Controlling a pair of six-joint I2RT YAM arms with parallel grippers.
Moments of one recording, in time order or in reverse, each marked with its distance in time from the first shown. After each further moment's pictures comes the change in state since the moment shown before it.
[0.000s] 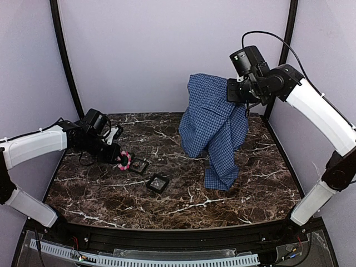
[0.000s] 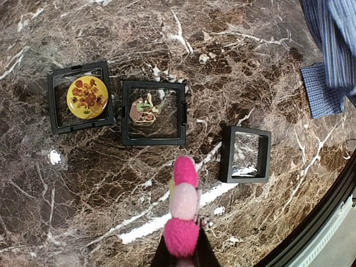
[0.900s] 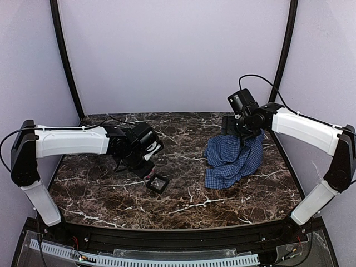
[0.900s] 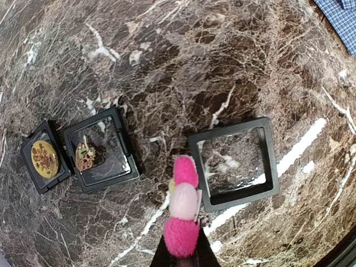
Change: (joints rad) left arm -0.373 0.327 0.255 -0.085 -0.406 0.143; right arm -0.179 -0.031 -0.578 0.353 -0.091 0.064
